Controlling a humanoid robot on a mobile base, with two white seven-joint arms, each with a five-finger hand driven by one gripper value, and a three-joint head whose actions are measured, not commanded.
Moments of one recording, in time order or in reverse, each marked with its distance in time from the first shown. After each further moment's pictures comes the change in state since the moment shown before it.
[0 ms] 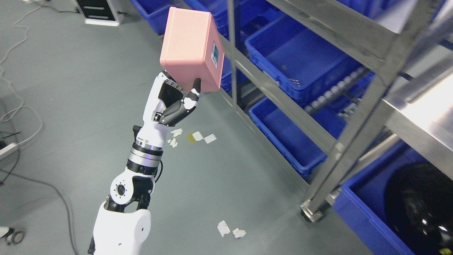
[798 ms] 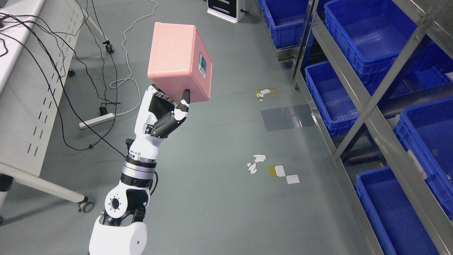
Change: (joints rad) left arm 0.061 -0.001 0.034 -0.040 0.018 -0.003 -0.002; right arm 0.000 0.000 0.000 0.000 0.000 -0.006 0.001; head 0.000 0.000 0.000
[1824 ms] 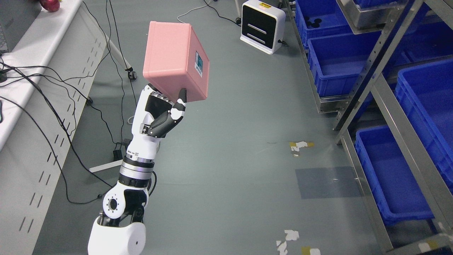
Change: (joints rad) left arm 0.003 0.000 0.008 -0.007 0.015 -0.002 0.001; right arm 0.000 0.000 0.000 0.000 0.000 0.003 -0.001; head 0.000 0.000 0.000
